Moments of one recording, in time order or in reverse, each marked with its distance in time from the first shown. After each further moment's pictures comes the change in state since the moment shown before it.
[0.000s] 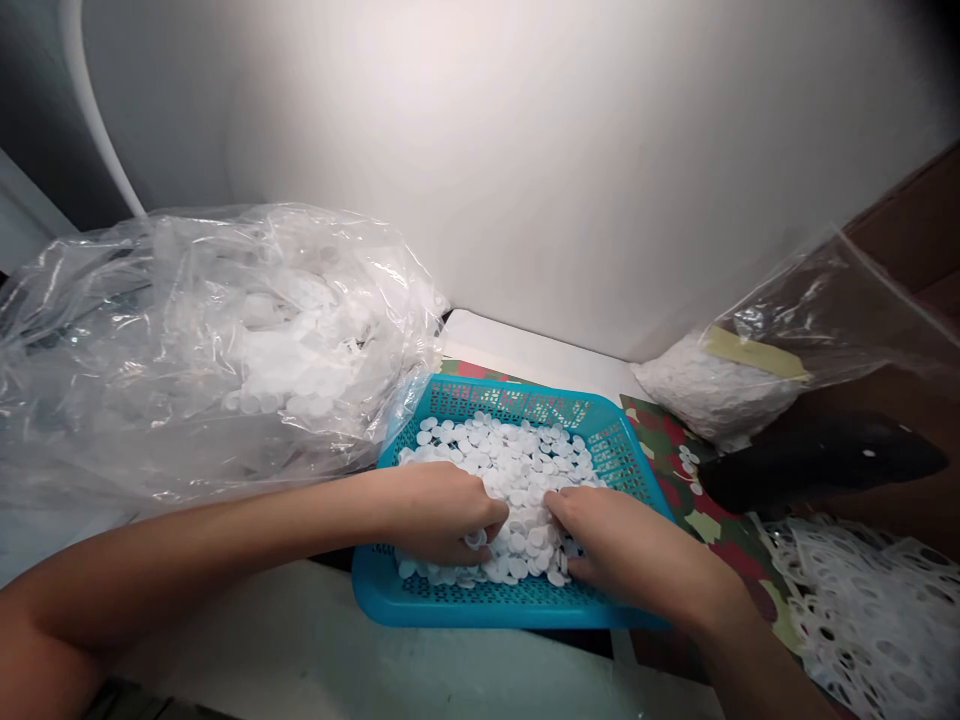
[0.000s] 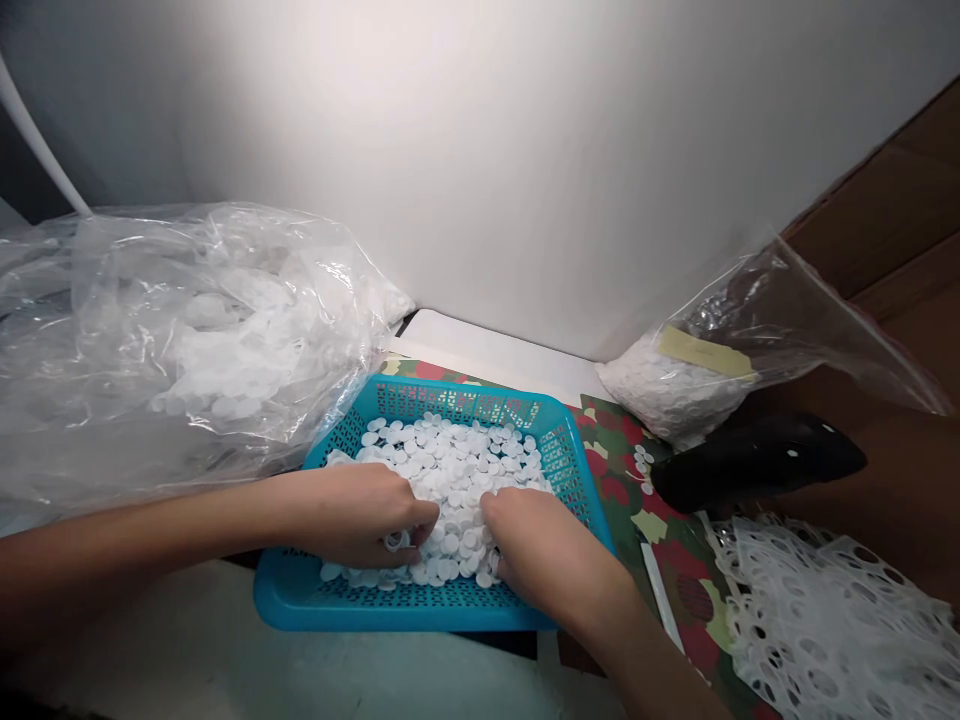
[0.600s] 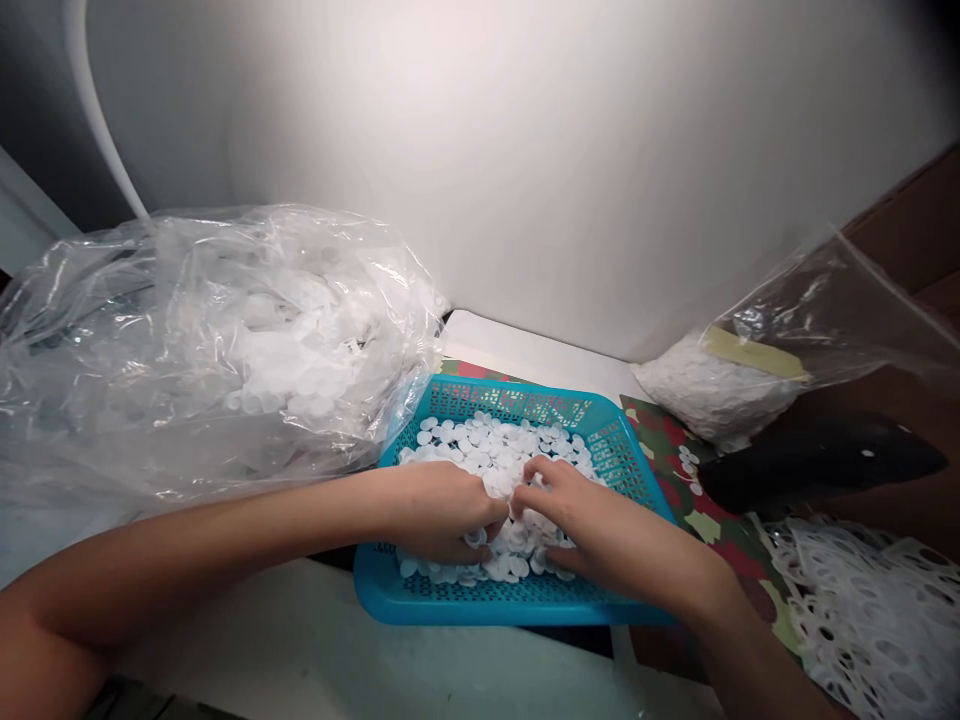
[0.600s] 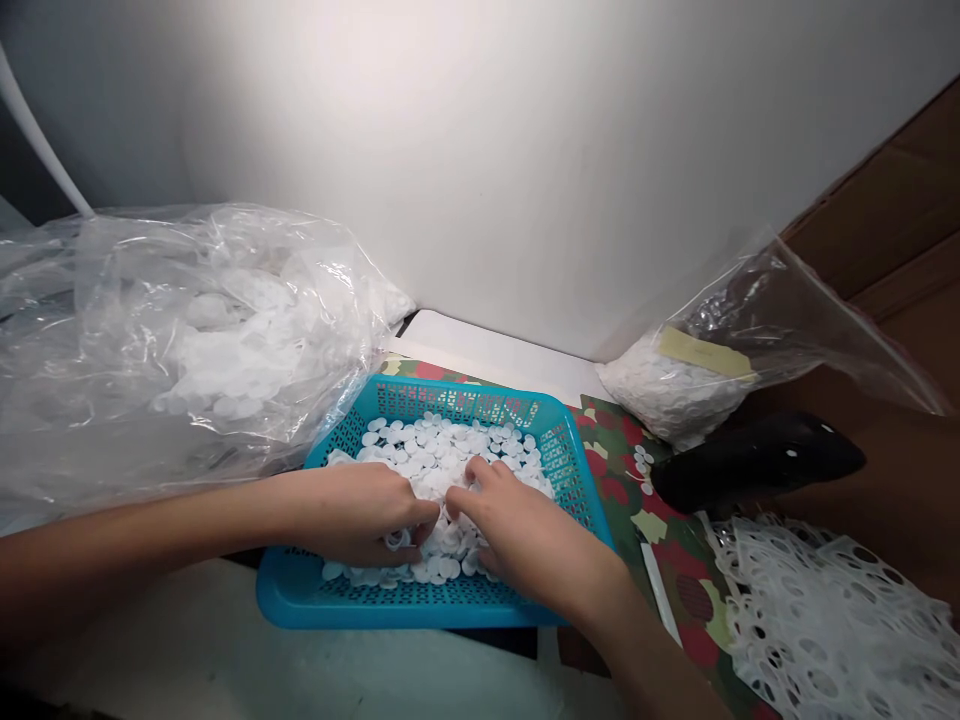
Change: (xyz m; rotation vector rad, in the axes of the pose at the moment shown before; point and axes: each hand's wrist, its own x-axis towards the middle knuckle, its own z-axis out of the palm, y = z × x) left_hand 0.000 0.000 0.002 -0.022 -0.004 -0.013; right_hand 0.001 0.004 -0.002 0.149 0.104 -0.222
